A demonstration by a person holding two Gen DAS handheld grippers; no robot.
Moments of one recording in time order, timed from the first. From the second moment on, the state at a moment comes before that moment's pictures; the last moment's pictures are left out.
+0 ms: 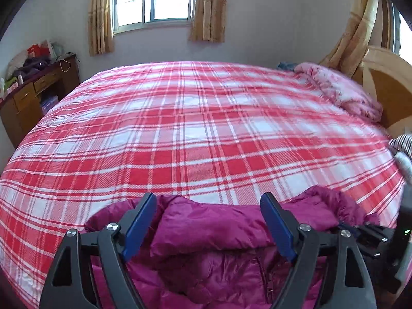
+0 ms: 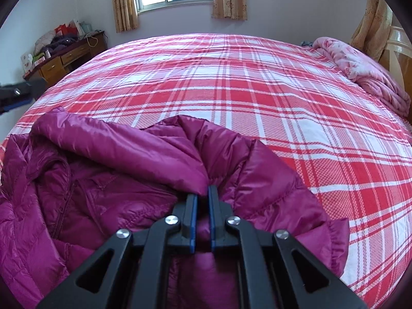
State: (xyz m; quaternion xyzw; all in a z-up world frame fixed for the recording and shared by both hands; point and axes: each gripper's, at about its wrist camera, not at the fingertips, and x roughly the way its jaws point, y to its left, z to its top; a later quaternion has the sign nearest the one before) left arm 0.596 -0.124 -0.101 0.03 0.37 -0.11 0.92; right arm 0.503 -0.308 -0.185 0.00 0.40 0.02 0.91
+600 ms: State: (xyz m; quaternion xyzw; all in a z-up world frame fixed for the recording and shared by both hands) left arm 0.594 -0.112 -0.161 0.02 0.42 -0.09 0.90; right arm 0.488 -0.297 -0.111 0.07 0.32 0.03 0.95
